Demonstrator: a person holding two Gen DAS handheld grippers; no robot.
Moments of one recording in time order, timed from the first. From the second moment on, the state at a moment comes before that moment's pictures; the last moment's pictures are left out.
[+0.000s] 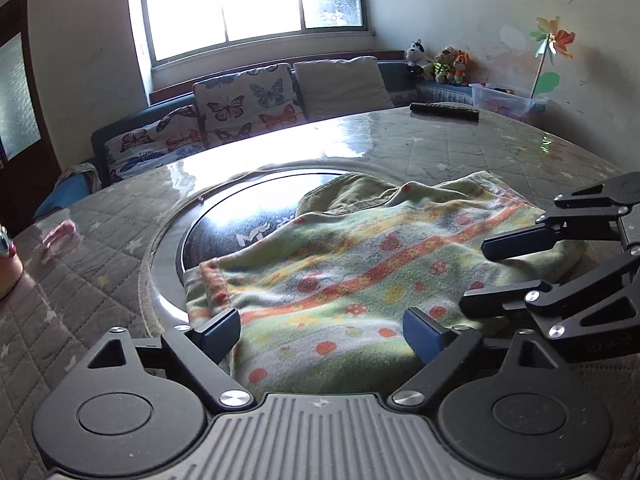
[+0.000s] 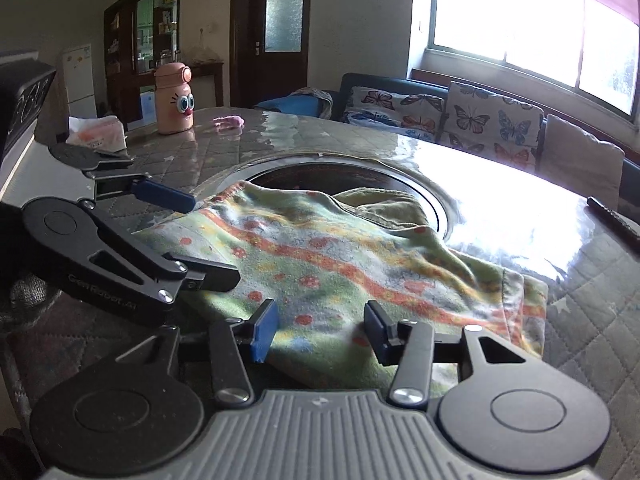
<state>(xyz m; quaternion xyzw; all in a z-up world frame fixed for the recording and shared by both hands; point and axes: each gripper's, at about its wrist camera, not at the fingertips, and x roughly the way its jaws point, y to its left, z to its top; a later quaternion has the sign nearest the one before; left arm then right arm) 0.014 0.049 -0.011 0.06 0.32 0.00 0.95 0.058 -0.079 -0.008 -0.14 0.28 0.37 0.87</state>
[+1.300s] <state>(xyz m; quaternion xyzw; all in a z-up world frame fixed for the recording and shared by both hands) 0.001 0.067 -0.019 -0.02 0.33 0.02 0.94 0.062 -0.171 -0.018 -0.08 0.29 0.20 0.93</state>
